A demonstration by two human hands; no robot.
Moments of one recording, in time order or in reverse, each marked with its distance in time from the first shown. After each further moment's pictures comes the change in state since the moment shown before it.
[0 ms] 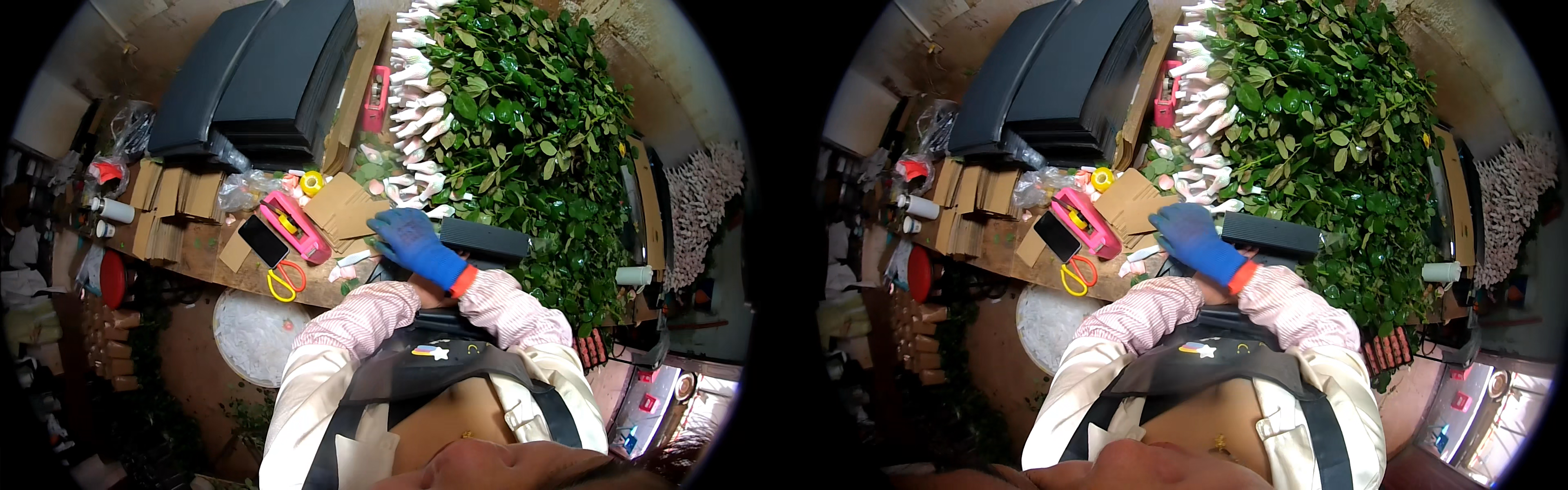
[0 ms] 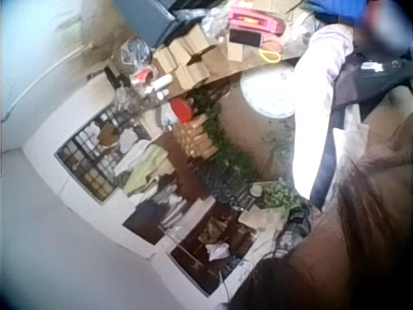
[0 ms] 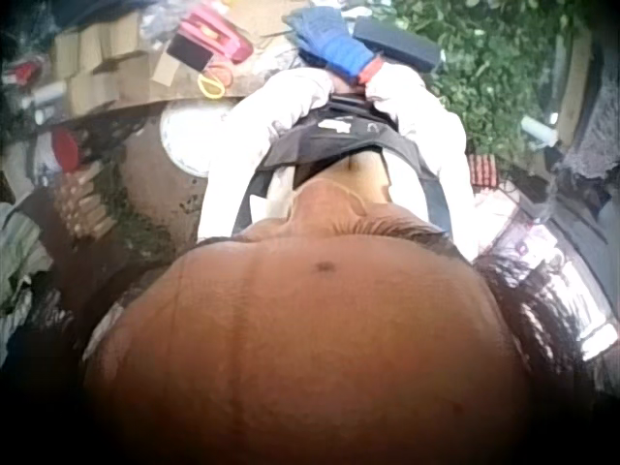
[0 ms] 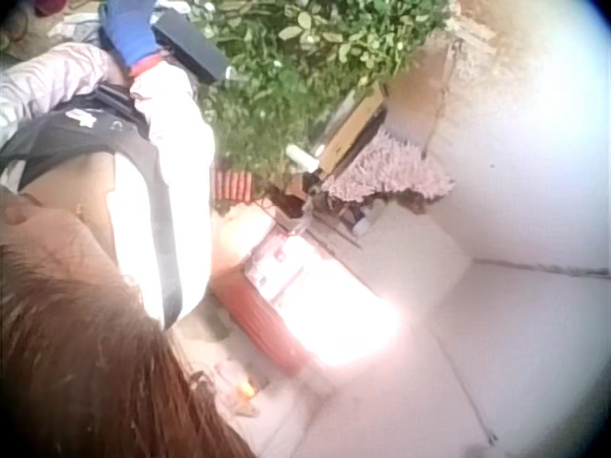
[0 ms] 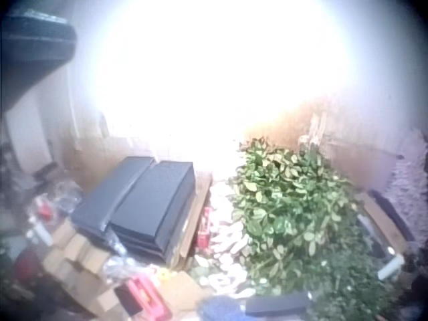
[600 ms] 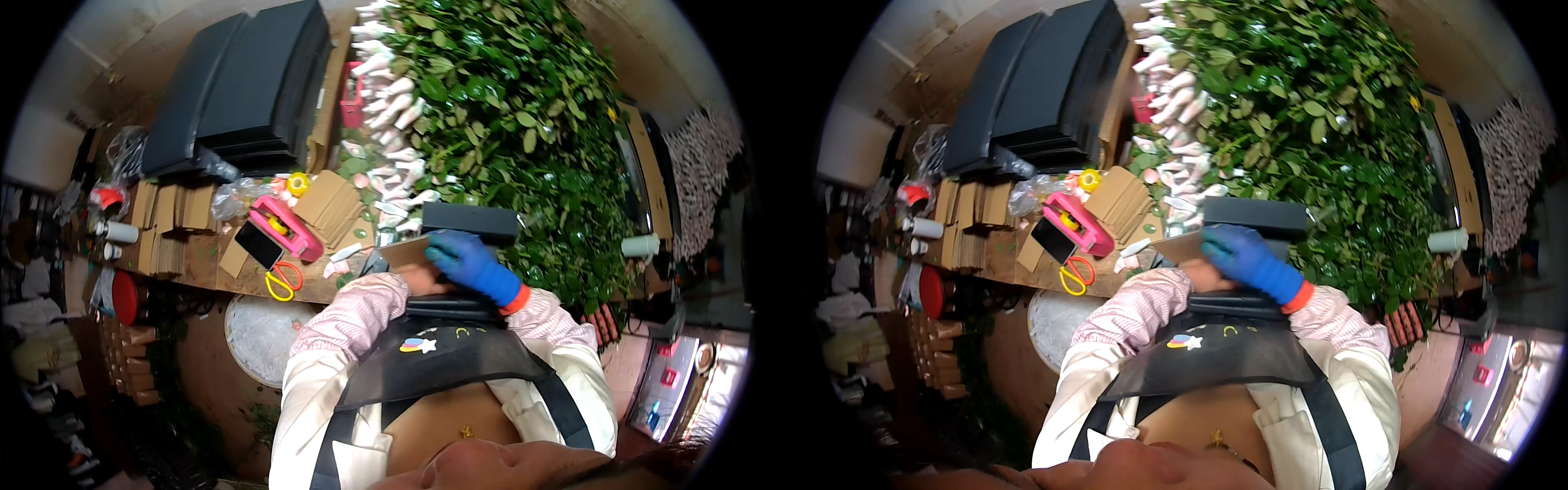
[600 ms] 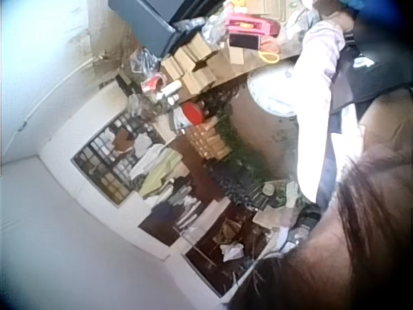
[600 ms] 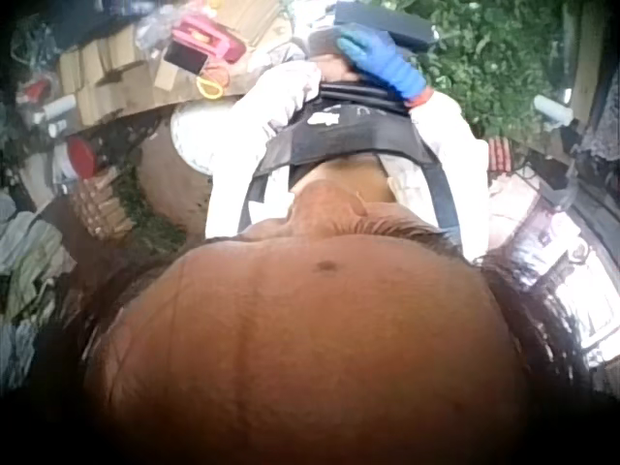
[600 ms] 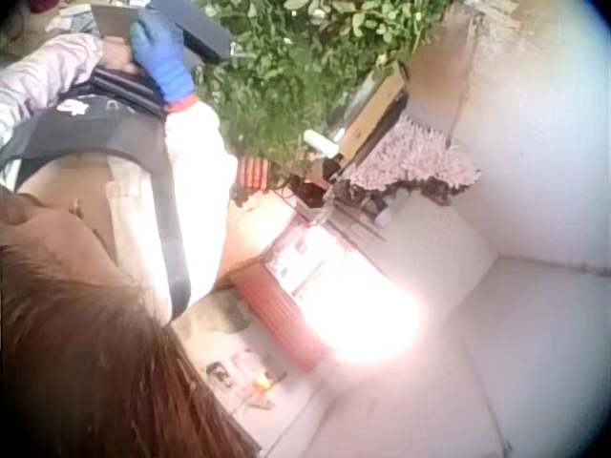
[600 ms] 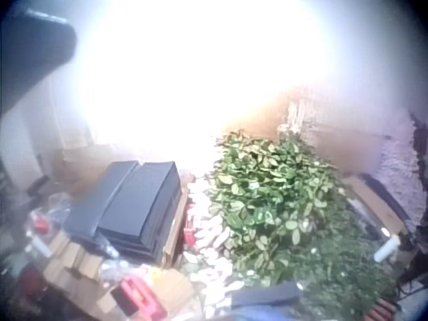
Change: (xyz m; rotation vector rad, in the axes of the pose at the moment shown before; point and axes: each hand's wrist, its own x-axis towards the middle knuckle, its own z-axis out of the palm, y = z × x) left_hand 0.013 0.016 -0.012 0.117 -0.187 -0.059; right_hand -0.148 0.052 0.005 0.600 0.366 0.094
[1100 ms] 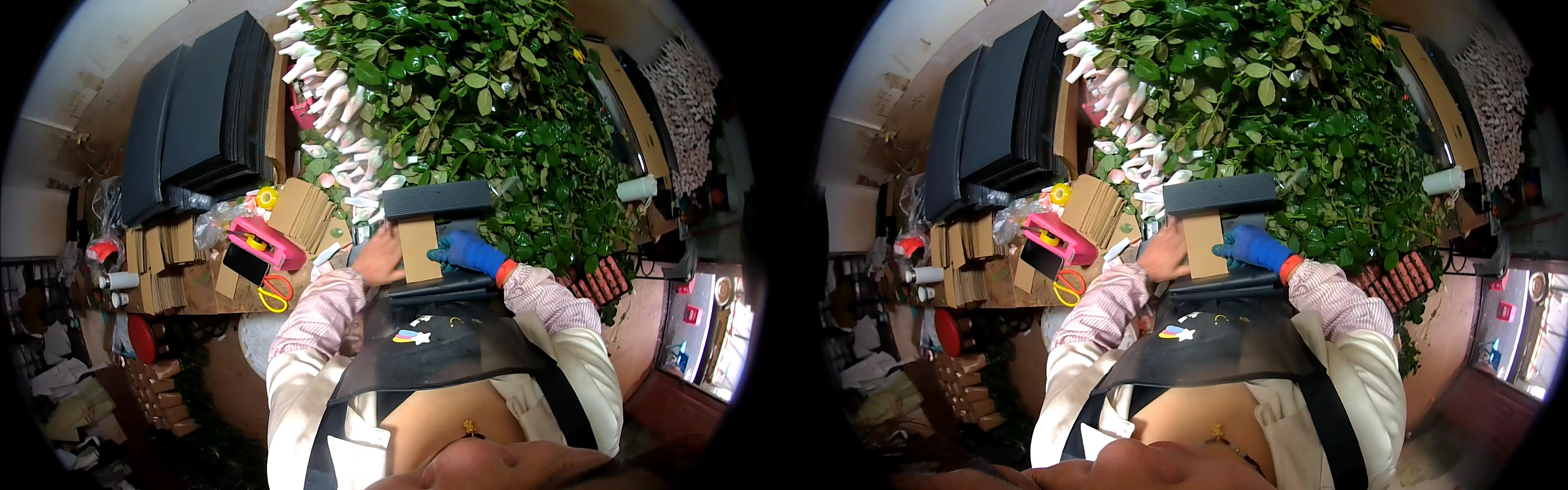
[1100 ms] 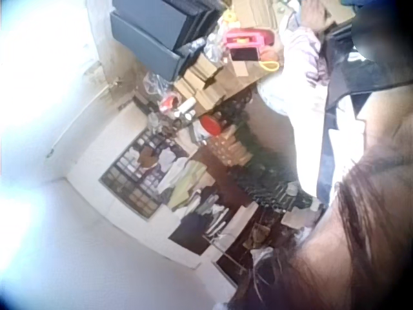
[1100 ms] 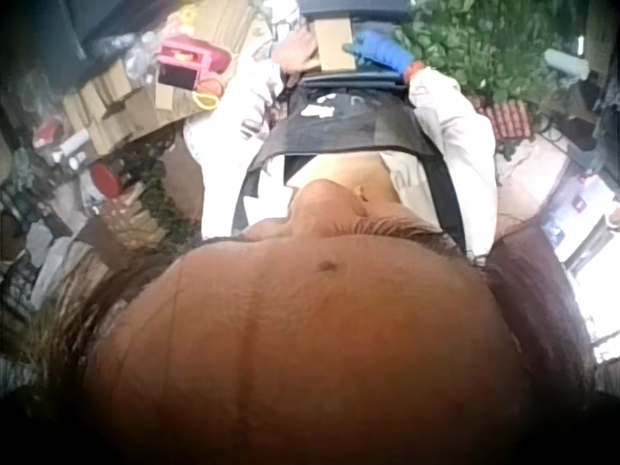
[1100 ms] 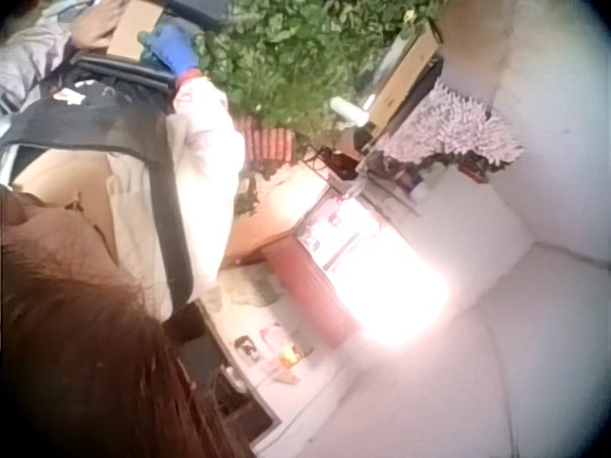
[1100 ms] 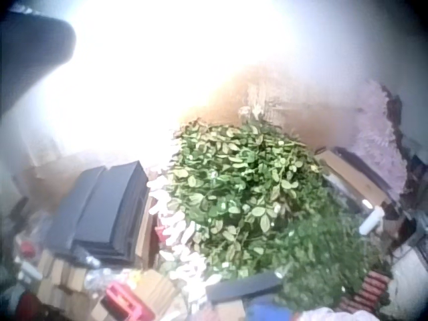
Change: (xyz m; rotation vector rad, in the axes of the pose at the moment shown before) left_hand -0.032 -0.023 -0.039 0.237 0.008 0.130; right_hand -0.061 0.096 0.012 0.254 -0.411 0.814
